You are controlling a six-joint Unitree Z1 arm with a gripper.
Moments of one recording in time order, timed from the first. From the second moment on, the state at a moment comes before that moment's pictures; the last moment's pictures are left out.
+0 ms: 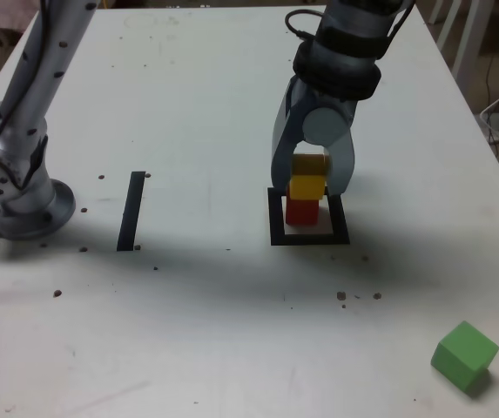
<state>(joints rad) -0.02 2.18 -1.85 1.53 -0.07 0.08</state>
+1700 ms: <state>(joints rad) -0.37 2.36 -2.32 1.59 0.02 0.25</state>
